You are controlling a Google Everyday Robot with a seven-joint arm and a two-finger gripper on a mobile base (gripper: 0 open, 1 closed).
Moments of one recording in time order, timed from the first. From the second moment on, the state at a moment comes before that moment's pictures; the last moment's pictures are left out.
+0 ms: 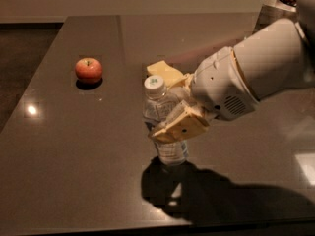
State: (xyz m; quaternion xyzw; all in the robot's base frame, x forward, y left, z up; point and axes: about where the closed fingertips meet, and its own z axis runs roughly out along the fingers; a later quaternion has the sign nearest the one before) arm 0.384 -0.020 0.954 -0.60 0.69 0.25 0.32
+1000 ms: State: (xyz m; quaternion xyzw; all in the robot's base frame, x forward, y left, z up) arm 0.409 -0.045 0.952 -0.69 0.71 0.08 0.16
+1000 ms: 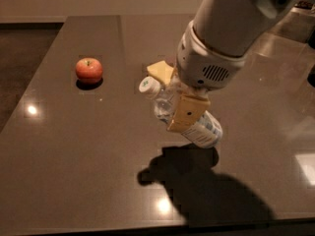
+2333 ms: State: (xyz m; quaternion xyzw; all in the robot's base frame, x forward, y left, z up) arm 0.434 -0.049 0.893 -0.74 0.67 -0.06 0.07
